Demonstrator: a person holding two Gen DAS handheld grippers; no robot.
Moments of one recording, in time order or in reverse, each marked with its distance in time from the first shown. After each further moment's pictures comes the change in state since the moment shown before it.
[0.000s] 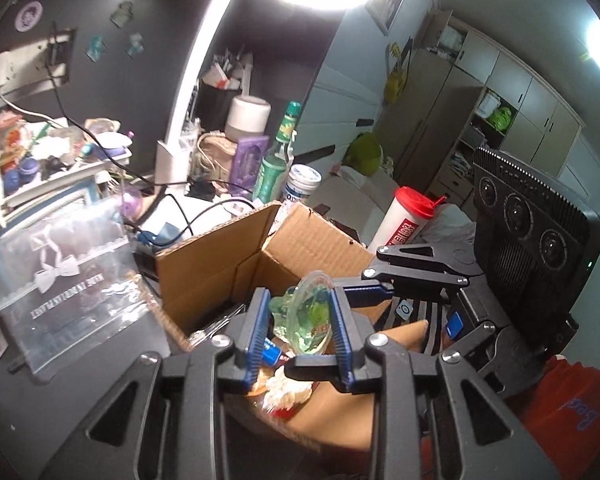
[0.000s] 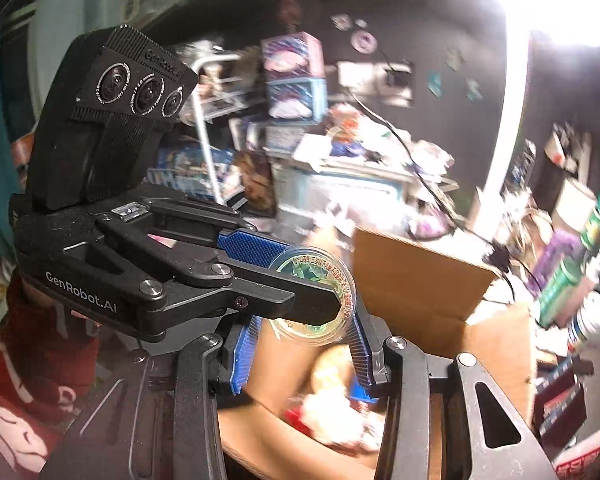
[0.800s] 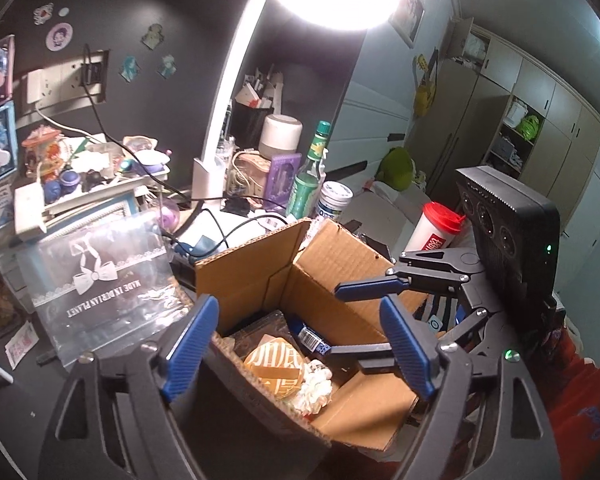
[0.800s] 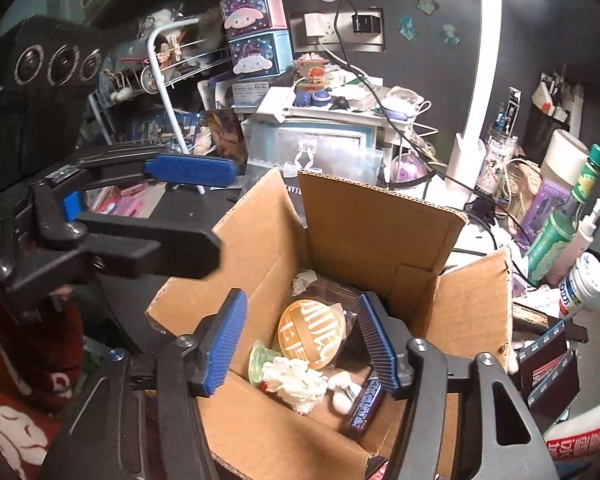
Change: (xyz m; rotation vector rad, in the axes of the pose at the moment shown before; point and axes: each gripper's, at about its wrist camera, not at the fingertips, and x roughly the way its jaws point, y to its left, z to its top) left arm -0.026 -0.009 -0.006 -0.011 -0.089 0.153; right arm 0.004 -0.022 -0.008 0.044 0.135 -0.033
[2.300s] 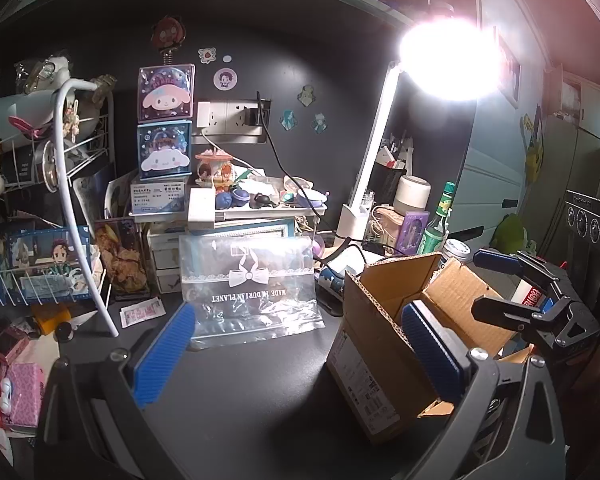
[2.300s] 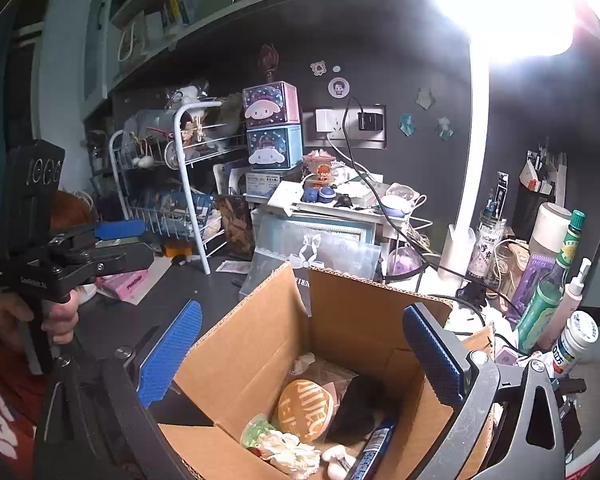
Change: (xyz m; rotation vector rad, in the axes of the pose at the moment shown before) left arm -0.077 0.030 -0.058 -0.132 -0.250 0.456; right arm -0.025 0.008 -0.002 -0.065 -0.354 -0.002
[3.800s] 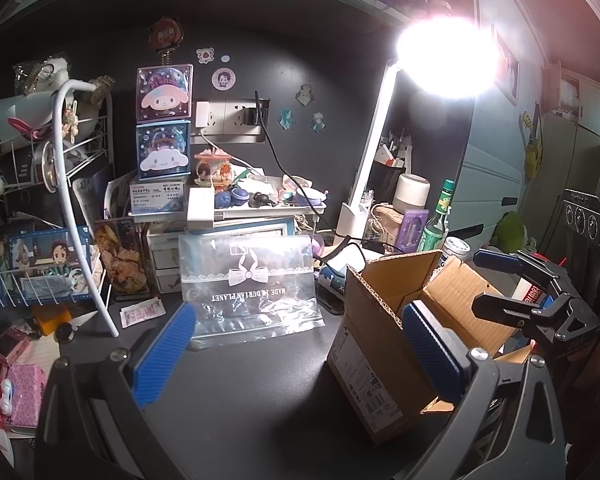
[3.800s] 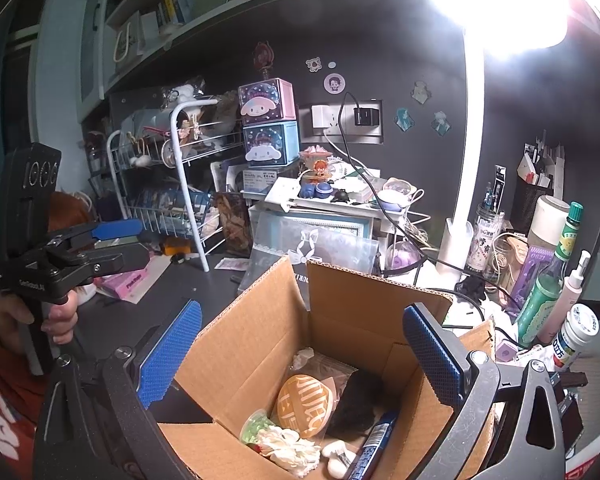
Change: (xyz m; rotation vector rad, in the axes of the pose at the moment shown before) left arm 0.000 0.001 0.000 0.005 -0.003 -0.003; right arm 0.000 0.000 -0.004 0.013 0.006 -0.007
